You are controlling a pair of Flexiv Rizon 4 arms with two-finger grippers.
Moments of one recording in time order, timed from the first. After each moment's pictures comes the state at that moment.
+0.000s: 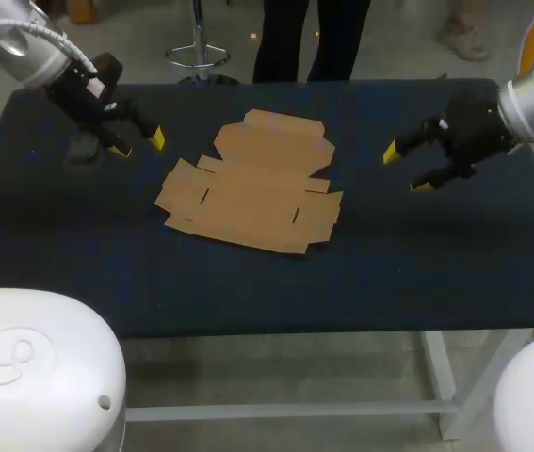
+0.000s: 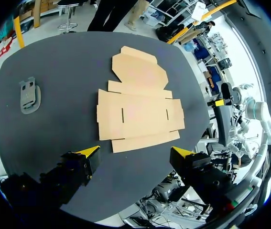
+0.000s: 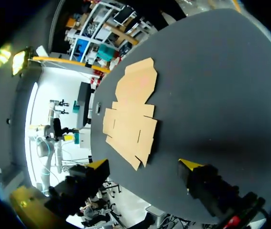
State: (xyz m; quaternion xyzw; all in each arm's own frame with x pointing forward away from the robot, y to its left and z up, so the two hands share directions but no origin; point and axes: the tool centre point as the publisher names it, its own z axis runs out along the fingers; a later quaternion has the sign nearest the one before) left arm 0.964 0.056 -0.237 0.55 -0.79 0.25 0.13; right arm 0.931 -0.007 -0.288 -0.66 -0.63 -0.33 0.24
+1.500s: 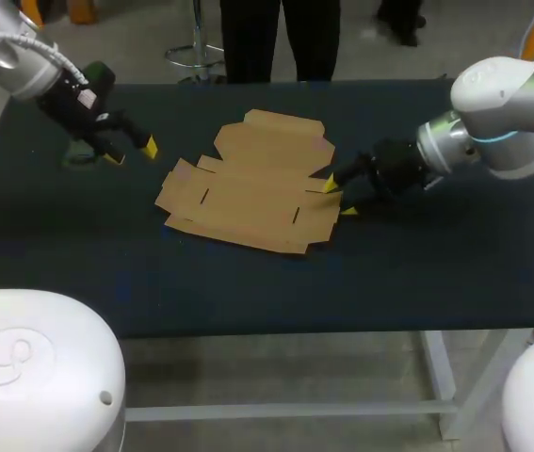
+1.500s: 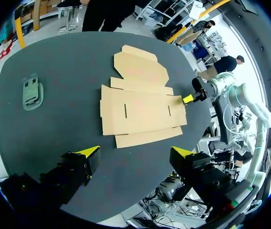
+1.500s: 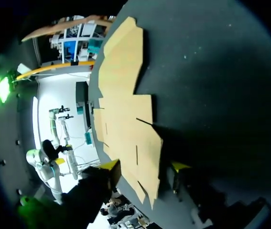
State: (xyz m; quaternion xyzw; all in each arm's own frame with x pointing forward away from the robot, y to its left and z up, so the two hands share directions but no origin) left arm 0.951 0.069 -0.243 0.54 -0.79 0.25 0.12; right arm 0.974 0.096 -0.393 -0.68 -0.57 -0.29 0.35
